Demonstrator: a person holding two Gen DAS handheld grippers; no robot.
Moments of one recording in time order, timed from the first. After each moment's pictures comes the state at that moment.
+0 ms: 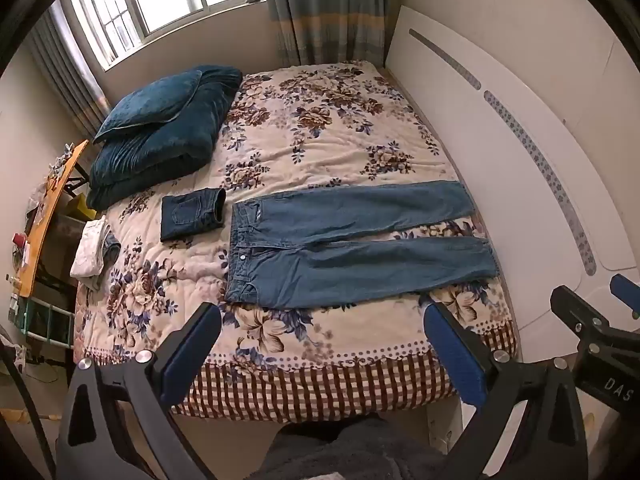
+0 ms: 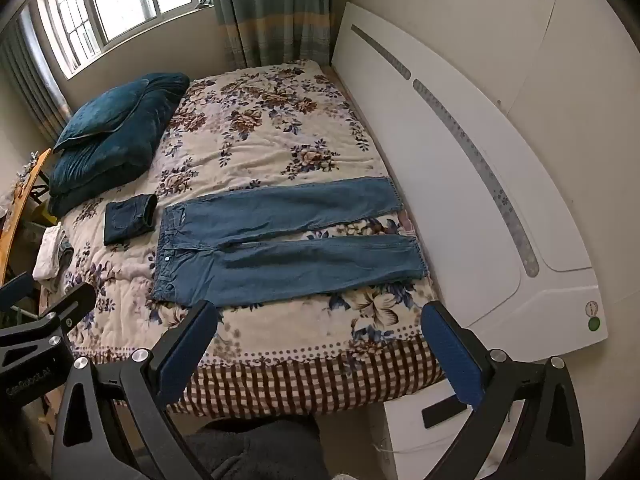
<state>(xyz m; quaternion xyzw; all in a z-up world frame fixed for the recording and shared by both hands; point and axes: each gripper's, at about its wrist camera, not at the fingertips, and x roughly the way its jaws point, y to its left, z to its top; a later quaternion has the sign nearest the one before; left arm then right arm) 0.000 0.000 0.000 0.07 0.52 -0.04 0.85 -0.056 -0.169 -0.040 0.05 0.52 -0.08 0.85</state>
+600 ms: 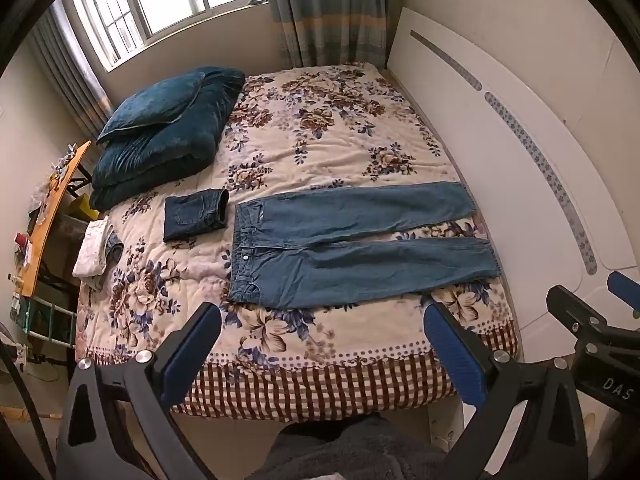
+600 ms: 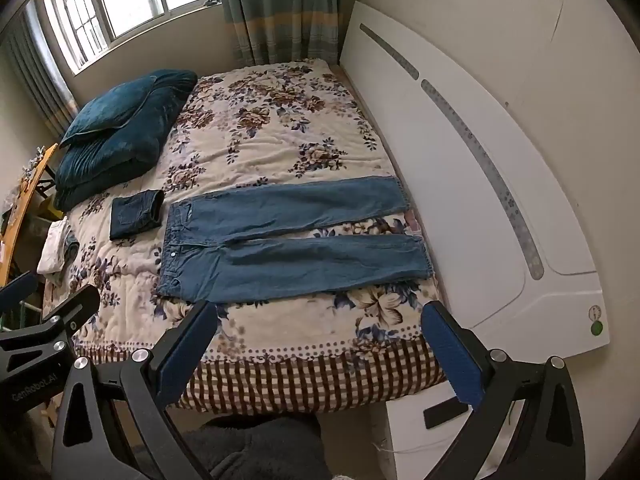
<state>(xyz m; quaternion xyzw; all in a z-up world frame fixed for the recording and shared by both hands) -0.001 0.007 0.001 0.07 0.52 -0.04 0.85 -0.058 -0.163 -0.038 0.05 0.53 -0.07 0.84</state>
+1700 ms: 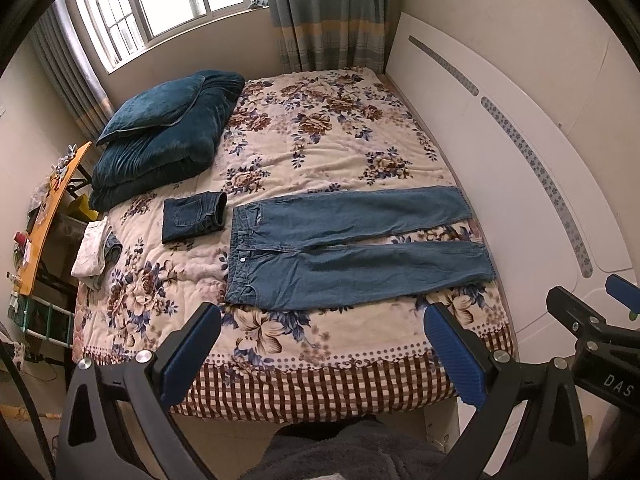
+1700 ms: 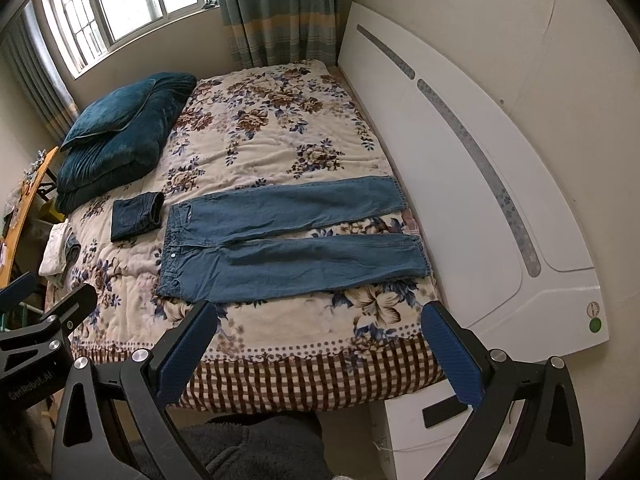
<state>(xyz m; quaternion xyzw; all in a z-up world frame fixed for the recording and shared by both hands) -0.007 -0.009 0.014 0.06 0.51 -0.04 0.86 -0.061 -0.168 -0.031 0.05 0.53 -0.07 0.85</state>
